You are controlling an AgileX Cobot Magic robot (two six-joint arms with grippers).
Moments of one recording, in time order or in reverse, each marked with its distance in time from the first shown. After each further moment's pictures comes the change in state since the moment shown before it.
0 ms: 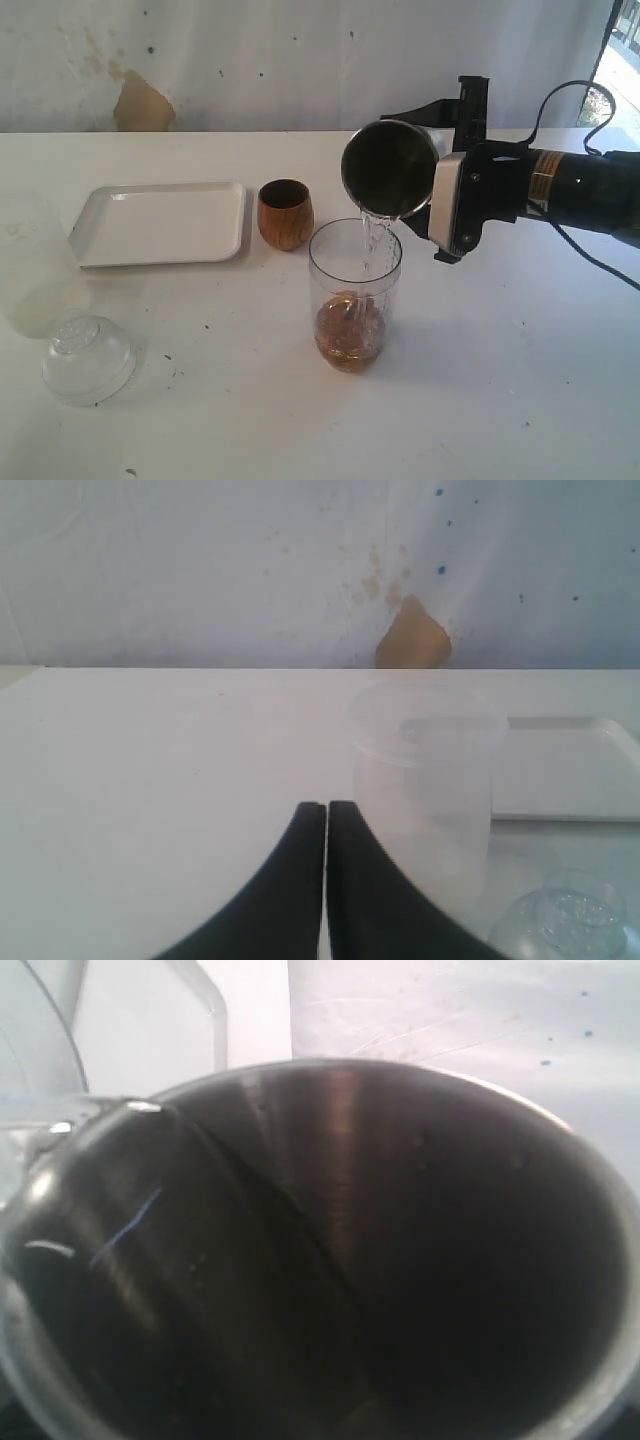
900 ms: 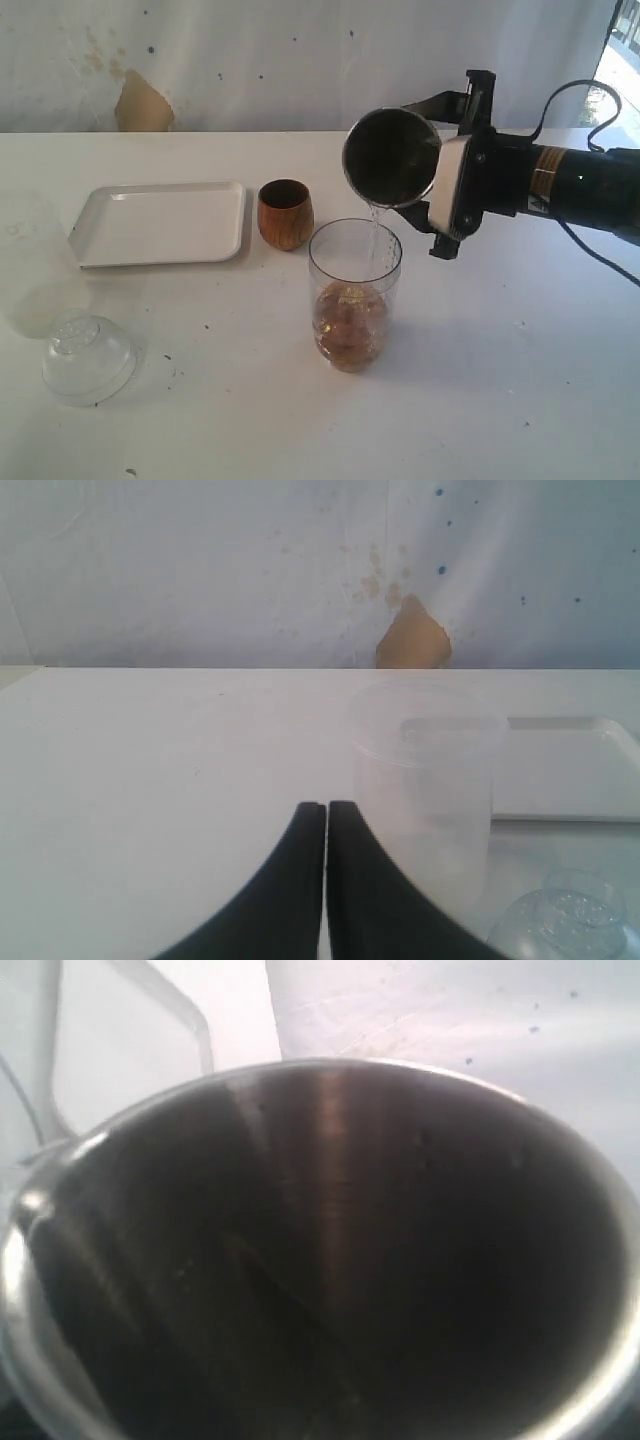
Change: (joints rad) left arm 0.000 0.000 0.000 0.000 0.000 0.000; right arm 0.000 -0.005 -0.002 0.017 -0.002 0.176
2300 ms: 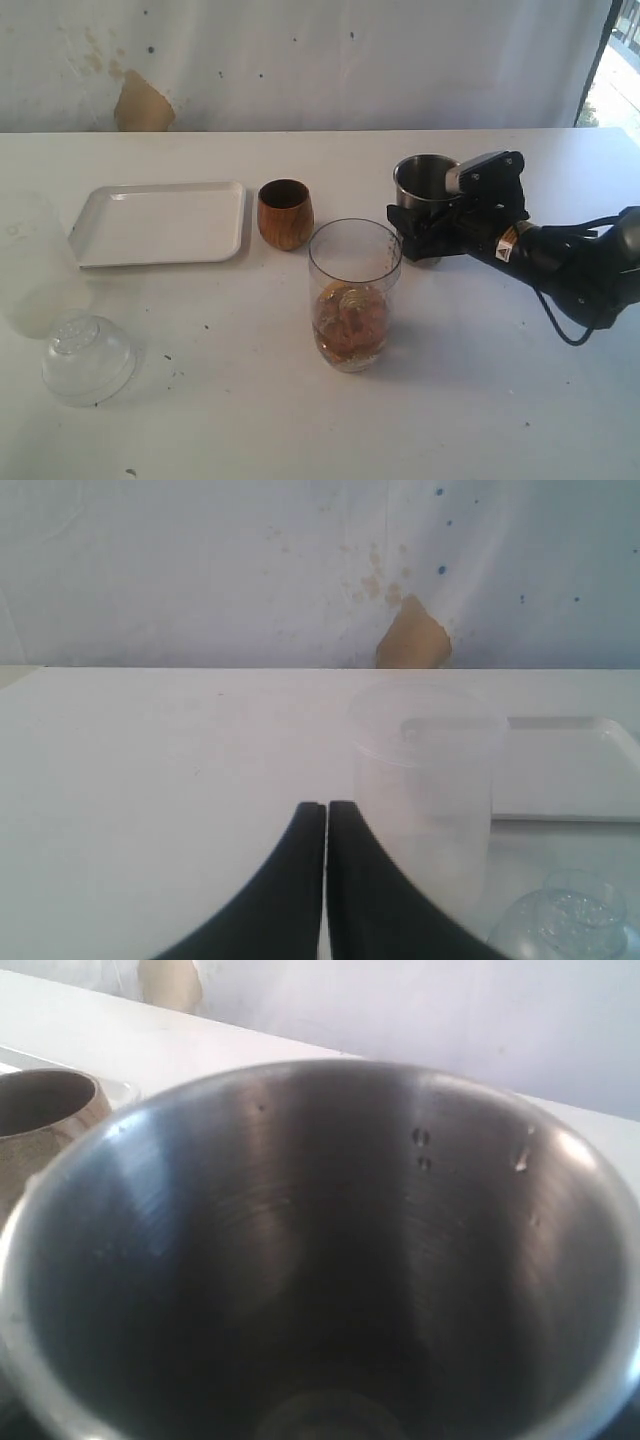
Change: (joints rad) left arm 0.000 0.000 0.000 0.000 0.000 0.000; right arm 0.000 0.386 -0.012 0.536 -0.068 0.552
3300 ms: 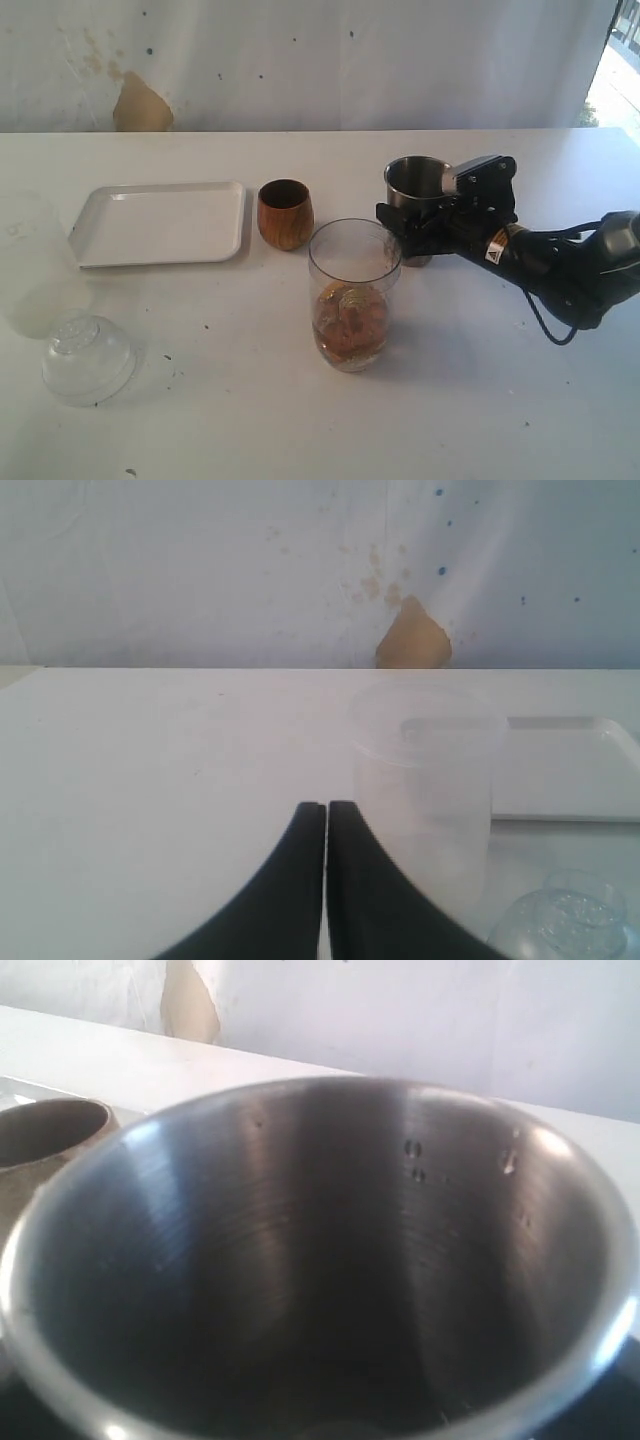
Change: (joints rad) left arm 0.000 0.000 0.000 0.000 0.000 0.000; right arm 0.000 0.078 -0.062 -0.030 -0.076 0.065
